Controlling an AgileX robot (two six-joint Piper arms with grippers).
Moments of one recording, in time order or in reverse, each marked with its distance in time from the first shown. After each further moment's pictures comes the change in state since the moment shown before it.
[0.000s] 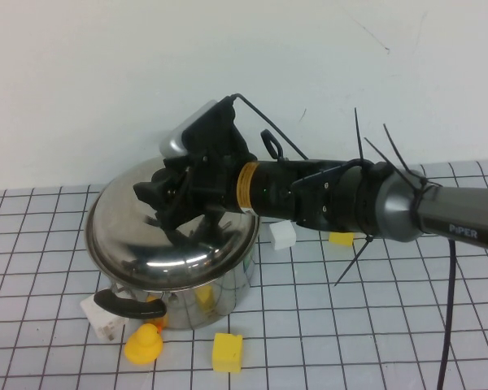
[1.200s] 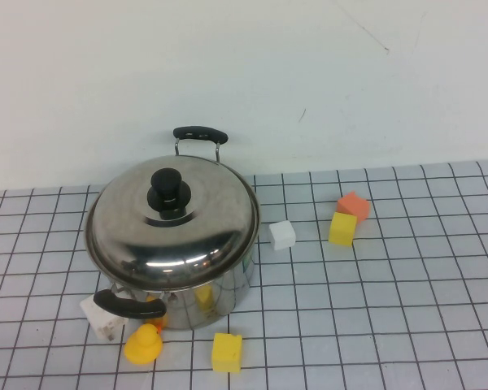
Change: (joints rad) right arm 0.001 -1.606 1.128 -0.301 0.259 0.146; left arm 0.000 0.000 0.000 0.000 0.002 -0.004
